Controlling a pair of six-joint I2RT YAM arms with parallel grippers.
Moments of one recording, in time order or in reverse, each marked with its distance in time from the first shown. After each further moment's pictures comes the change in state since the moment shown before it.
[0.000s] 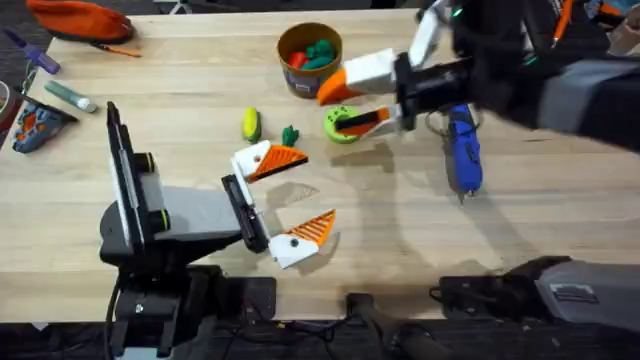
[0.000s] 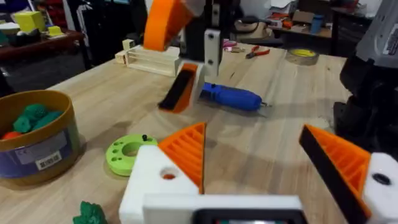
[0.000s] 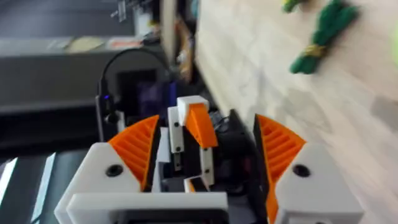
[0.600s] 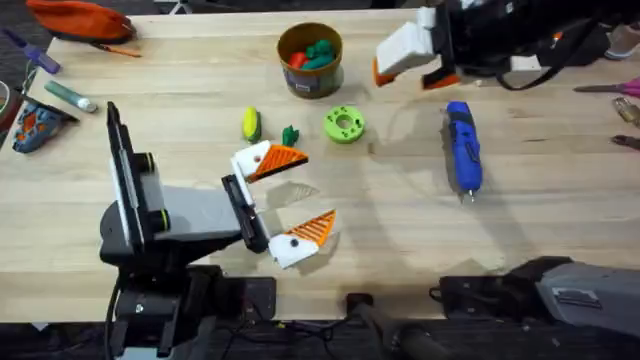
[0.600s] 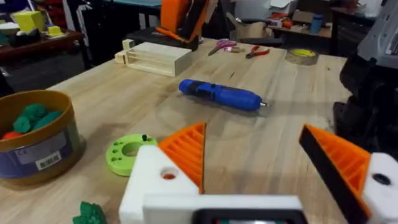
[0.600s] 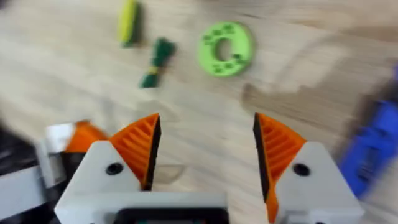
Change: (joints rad) left arm 0.000 0.000 0.000 0.000 0.000 0.000; right arm 0.018 -0.054 0.570 -1.007 0.840 -0.526
